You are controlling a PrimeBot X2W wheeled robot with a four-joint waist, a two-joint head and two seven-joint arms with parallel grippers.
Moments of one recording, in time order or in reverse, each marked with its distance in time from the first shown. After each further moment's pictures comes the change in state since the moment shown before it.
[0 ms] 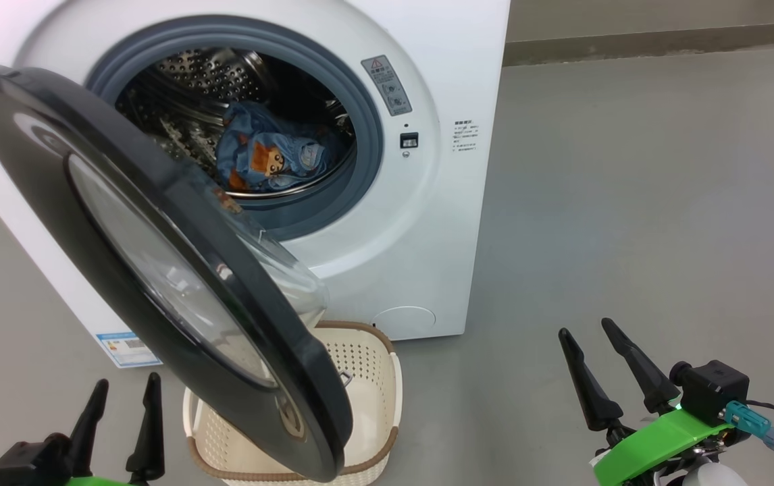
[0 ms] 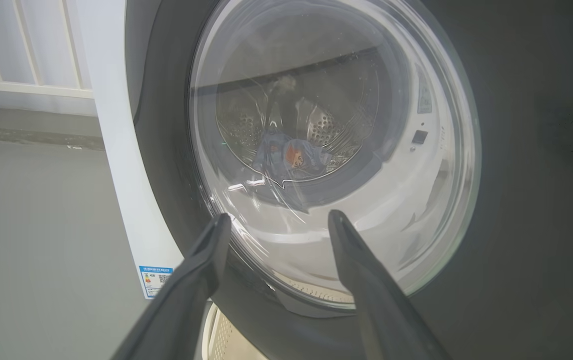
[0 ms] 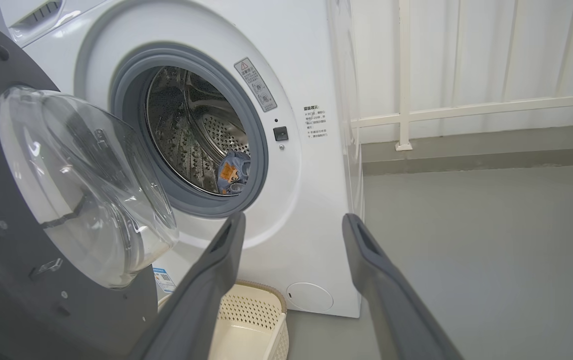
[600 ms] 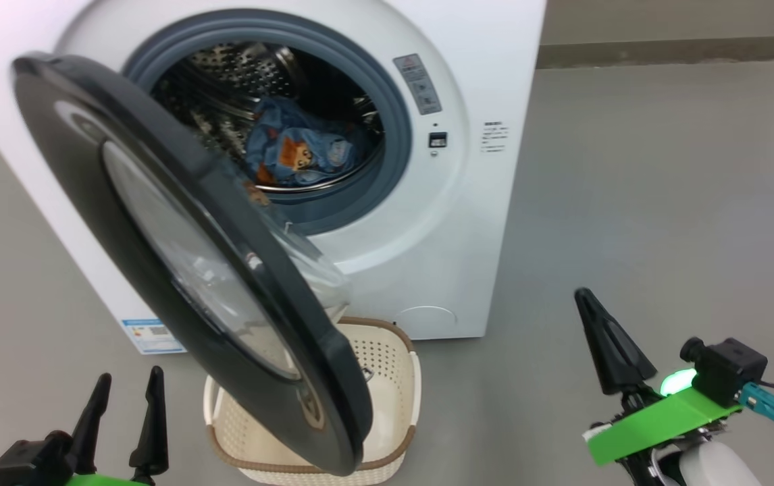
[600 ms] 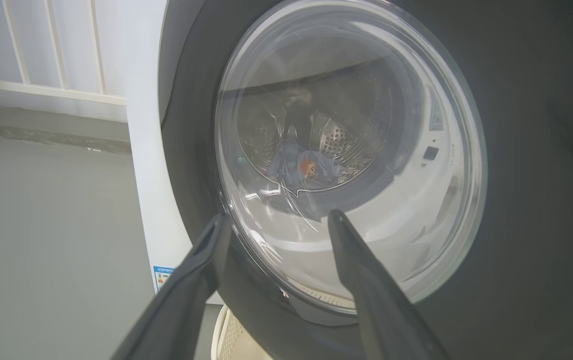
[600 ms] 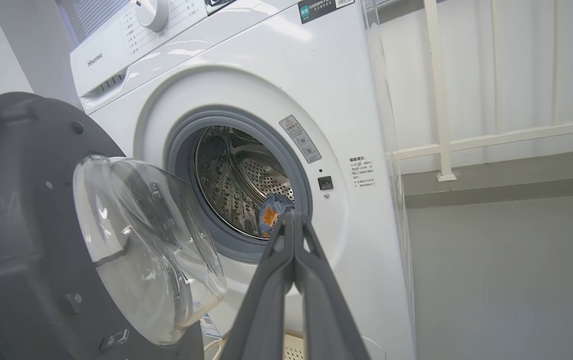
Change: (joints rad) left arm 0.002 -0.022 0.009 -0.023 0.000 0.000 -0.004; right arm -0.023 0.014 0.009 -0.104 0.095 0.000 0.000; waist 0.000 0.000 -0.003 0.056
